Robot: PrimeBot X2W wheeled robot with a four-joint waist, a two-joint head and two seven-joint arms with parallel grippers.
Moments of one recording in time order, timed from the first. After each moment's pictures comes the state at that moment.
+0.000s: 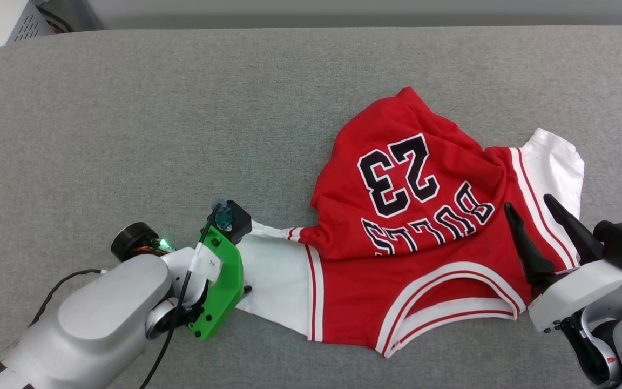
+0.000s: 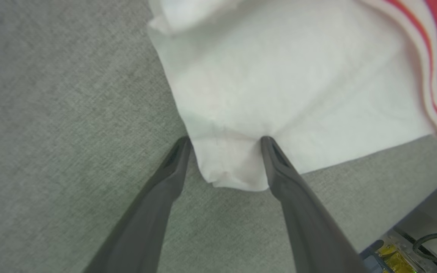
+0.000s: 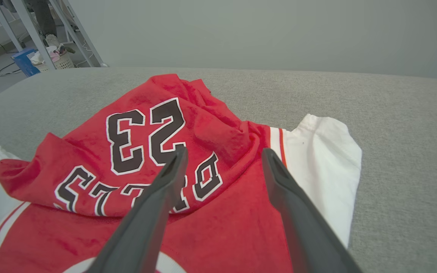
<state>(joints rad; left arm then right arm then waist) -0.75 0.60 -1.13 0.34 -0.87 -0.13 0.61 -0.13 -0.31 0.14 0.03 0.41 0.13 -0.01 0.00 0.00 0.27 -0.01</state>
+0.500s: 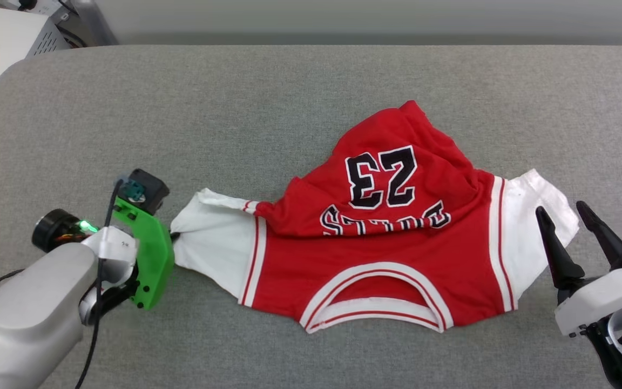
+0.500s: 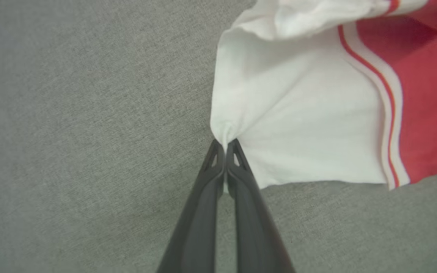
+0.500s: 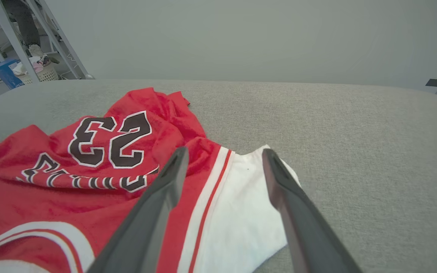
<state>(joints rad) -0.76 0.70 -1.06 0.41 -0.92 -0.09 0.35 -0.10 -0.32 0.07 0.03 0.41 0.13 -0.02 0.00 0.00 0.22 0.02</state>
